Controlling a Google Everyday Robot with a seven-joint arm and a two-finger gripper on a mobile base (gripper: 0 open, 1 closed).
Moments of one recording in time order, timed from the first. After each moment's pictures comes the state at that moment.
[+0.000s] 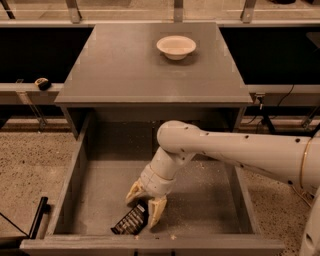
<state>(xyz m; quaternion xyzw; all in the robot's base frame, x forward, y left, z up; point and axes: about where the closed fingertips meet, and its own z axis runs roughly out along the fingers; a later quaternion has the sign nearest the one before) 0.420 0.053 0.592 -0.88 0.37 0.26 0.15</state>
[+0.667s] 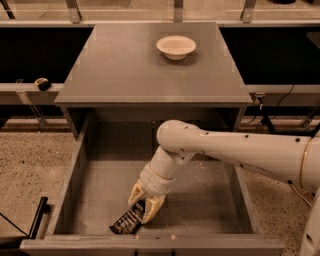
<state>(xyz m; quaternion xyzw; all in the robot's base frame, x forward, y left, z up) 0.421 0.054 0.596 -0.88 0.37 0.27 0.15</state>
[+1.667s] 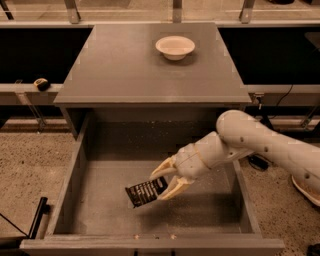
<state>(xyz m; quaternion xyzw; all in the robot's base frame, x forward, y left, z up) 0.456 -0.003 0.675 -0.76 0.47 0.31 0.32</state>
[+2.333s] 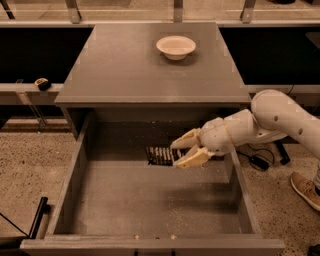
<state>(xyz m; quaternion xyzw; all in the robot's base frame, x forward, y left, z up) 0.516 -0.060 0.738 -0.65 0.58 0.33 0.36</state>
